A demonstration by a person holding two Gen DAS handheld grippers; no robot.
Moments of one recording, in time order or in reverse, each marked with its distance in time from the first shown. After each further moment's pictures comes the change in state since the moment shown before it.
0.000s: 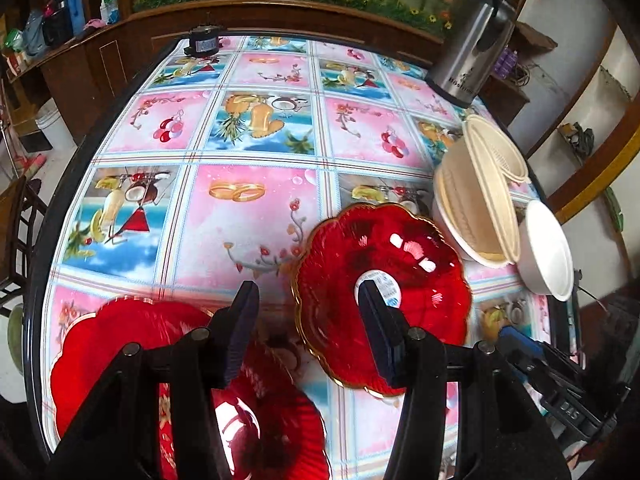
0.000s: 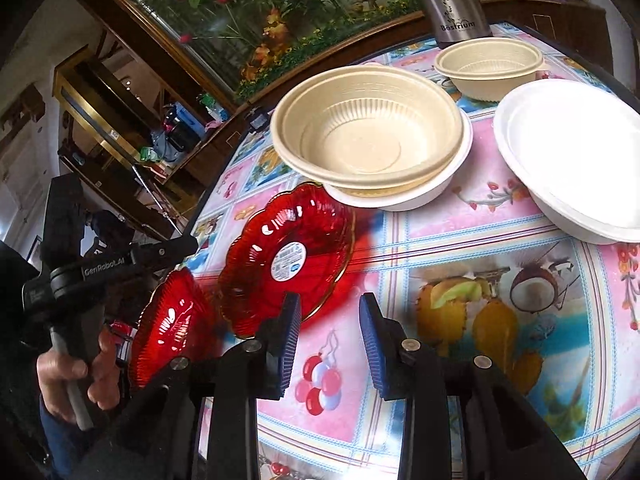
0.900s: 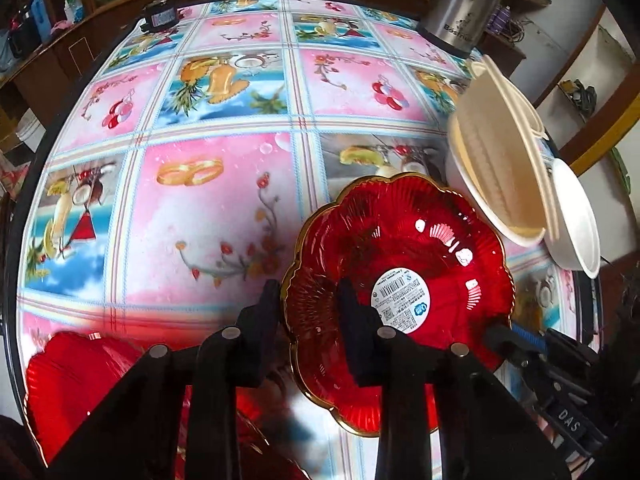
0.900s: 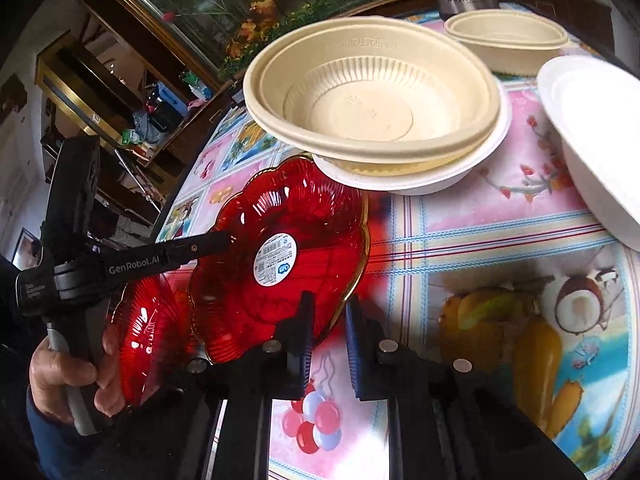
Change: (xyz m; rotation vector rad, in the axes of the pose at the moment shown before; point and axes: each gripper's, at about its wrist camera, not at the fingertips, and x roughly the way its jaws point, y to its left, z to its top) left arm 0.053 -0.021 -0.003 0.091 0.117 -0.007; right arm 0.040 0.004 0.000 -0.002 0.070 -0.047
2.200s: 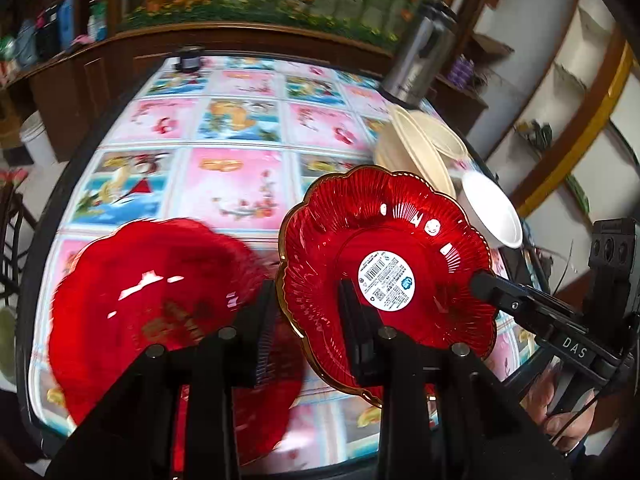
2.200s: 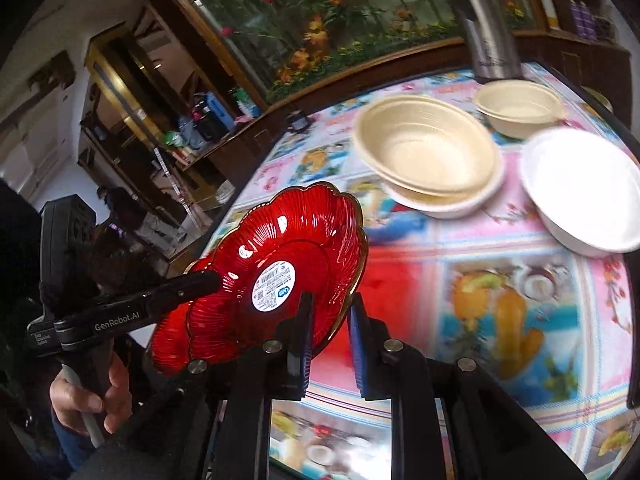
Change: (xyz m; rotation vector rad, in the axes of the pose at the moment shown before) left arm -0.109 0.013 -0.091 -0.055 -0.229 -0.099; right arm -0.076 0.057 -0.021 -0.156 -0.105 0.099
